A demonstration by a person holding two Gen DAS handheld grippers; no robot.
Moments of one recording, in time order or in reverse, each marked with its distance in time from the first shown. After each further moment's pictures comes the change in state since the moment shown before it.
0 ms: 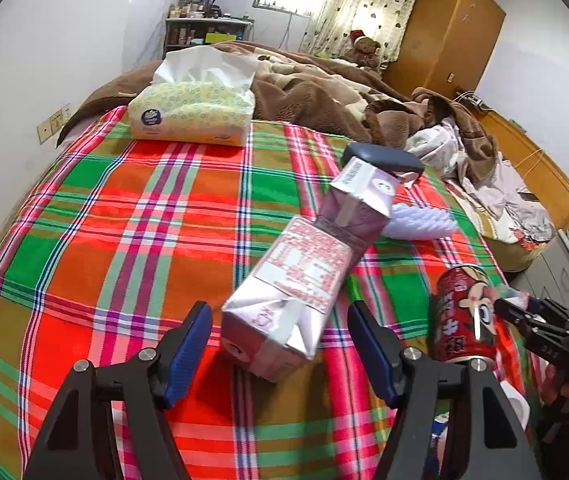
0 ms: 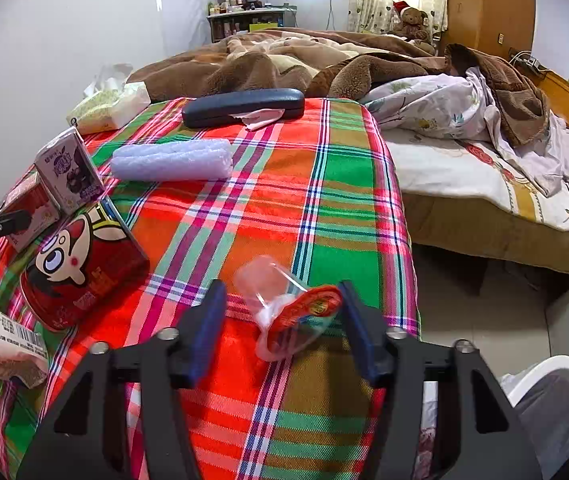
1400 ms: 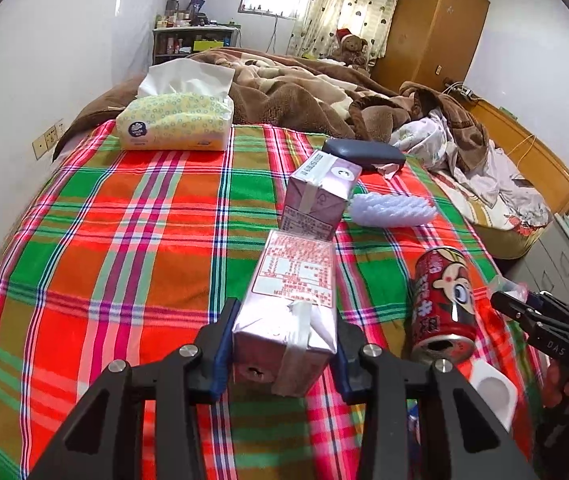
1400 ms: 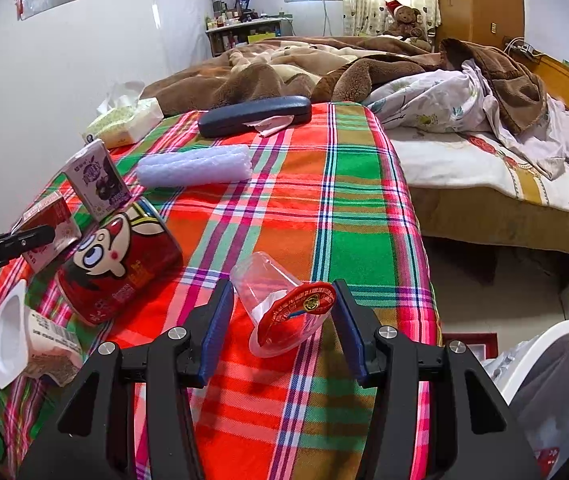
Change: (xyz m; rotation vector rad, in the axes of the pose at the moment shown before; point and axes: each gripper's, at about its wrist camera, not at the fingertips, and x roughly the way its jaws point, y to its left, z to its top) left arm -0.018 -0.020 -0.011 0.053 -0.014 0.008; right arm -0.015 0.004 -0.011 0.065 -0.041 0.065
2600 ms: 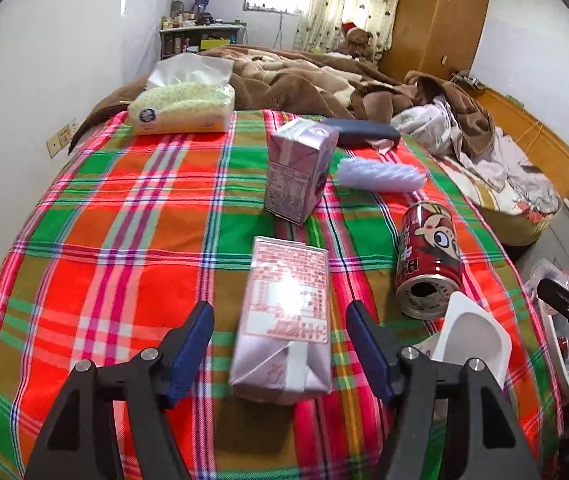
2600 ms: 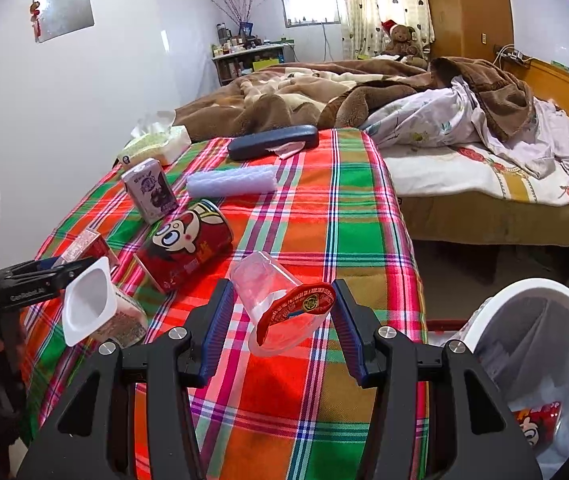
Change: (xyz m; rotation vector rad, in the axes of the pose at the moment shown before) left arm -0.013 -0.021 -0.031 0.022 0.026 0.060; right arm -0.050 0.008 -0.022 0.029 -0.089 0.033
